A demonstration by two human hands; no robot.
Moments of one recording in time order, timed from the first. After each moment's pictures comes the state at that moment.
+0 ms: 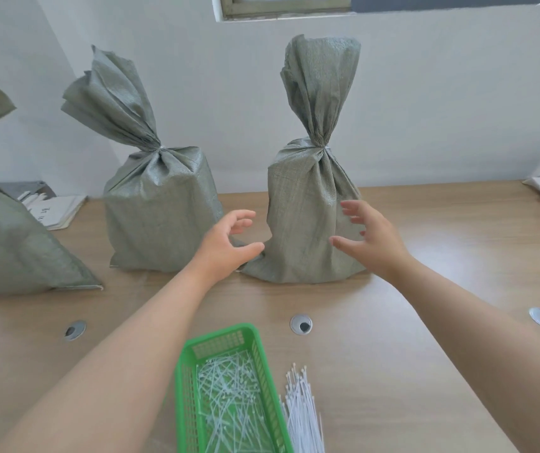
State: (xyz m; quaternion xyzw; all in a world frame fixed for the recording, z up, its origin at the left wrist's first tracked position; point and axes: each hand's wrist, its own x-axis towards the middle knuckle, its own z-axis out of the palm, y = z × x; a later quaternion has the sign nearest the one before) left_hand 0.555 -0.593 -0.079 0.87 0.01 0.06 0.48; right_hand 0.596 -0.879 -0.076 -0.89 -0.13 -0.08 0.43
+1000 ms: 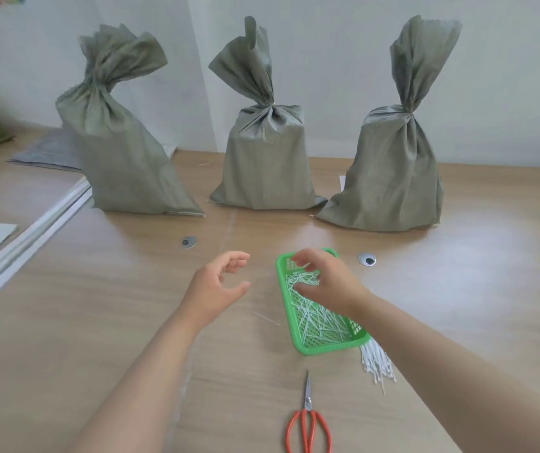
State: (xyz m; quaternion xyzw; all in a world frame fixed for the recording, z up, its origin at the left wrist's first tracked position) left_hand 0.229 -0.435 -0.104 0.87 0.09 0.07 0.47; right_hand 0.320 -0.672 -0.102 -0.89 -0.28 0.09 0.36
